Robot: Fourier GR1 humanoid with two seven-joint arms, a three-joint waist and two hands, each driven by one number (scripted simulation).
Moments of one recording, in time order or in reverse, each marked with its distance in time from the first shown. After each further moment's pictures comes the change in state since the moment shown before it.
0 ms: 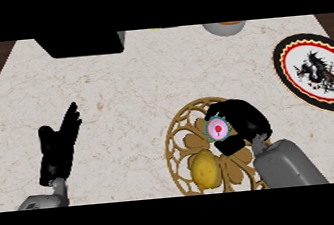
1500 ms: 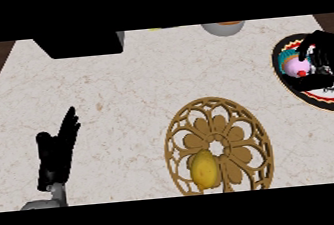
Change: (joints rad) left arm 0.035 -0.027 0.039 -0.001 -0.026 -0.042 -0.029; right arm -0.140 -0.265 -0.462 0.170 0.046 -0.415 -0.494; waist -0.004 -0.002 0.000
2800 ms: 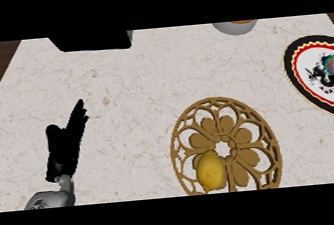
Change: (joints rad) left arm -0.053 -0.035 -0.004 0.017 -0.029 -0.023 0.001; right arm -0.347 -0.229 -0.182 0.959 0.060 -0.003 -0.259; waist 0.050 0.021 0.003
